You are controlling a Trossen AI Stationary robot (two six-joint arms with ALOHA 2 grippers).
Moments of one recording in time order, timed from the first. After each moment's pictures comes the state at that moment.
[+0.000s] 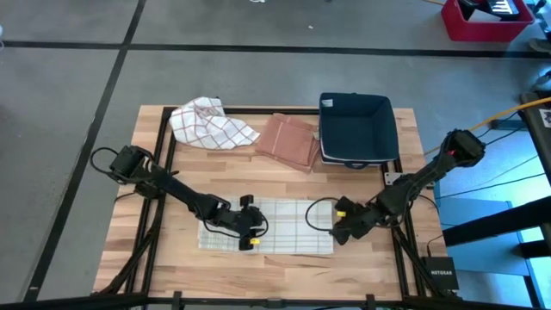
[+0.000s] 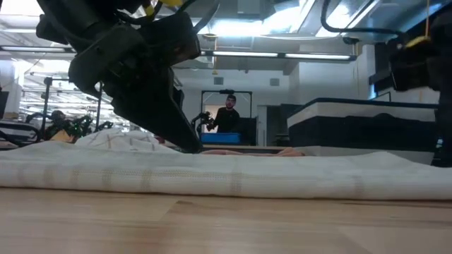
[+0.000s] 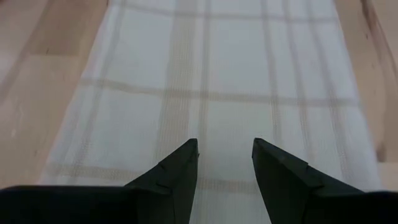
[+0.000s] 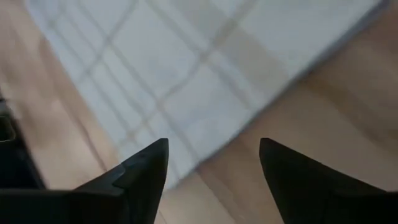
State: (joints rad) left arm -0.40 1.78 0.86 0.11 -0.32 -0.33; right arm 0.62 1.29 0.52 -0.25 0.18 1.42
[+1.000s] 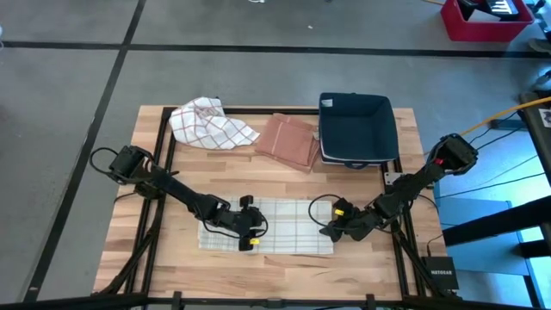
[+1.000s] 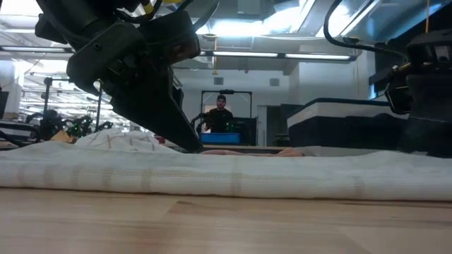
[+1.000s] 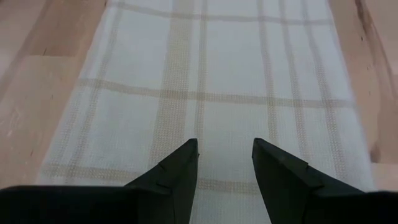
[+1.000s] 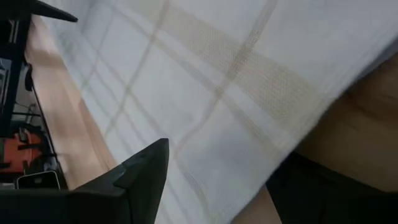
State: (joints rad) left arm -0.40 1.78 0.86 0.12 -0.32 -0.33; right arm 0.62 1.48 0.37 0.21 0.36 1.55
